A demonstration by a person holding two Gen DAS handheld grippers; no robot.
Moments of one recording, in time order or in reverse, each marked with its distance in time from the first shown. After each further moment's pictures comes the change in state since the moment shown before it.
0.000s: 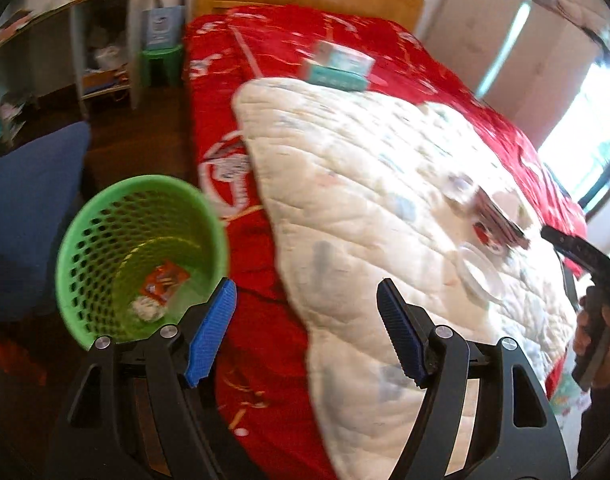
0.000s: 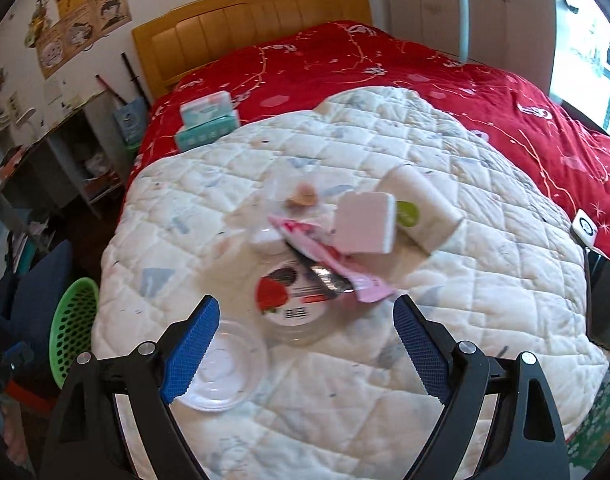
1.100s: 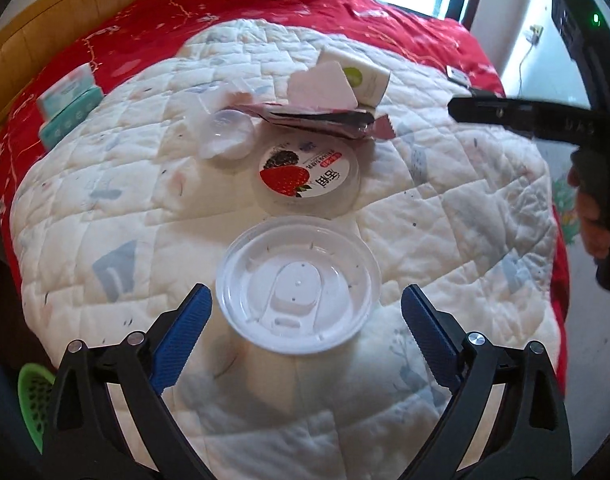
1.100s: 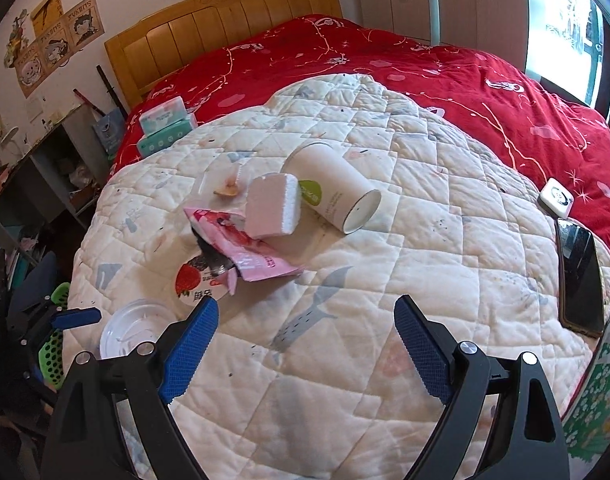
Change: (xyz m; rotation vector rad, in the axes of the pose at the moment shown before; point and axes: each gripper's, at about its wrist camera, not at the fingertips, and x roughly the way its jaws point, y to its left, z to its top) left arm 0.109 -0.215 -0.007 0.708 0.211 -0.249; right arm -0.006 -0.083 -0.015 0.062 0.013 -0.029
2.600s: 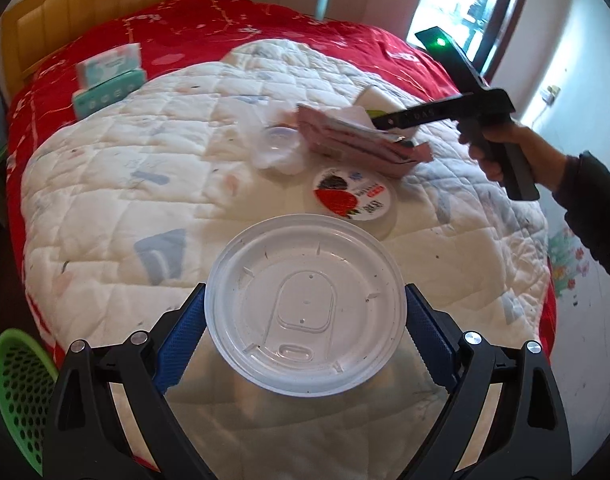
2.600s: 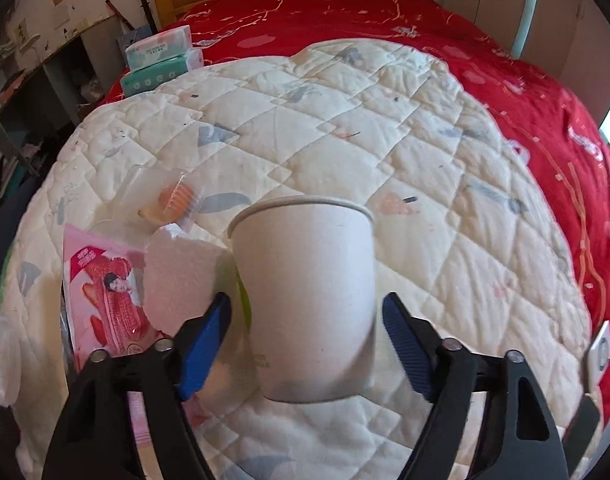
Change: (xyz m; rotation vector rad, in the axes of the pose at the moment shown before) left arm -0.023 0.049 -0.017 -0.188 -0.126 -0.016; right arm 0.149 -0.012 0.105 -0.291 0.201 0.035
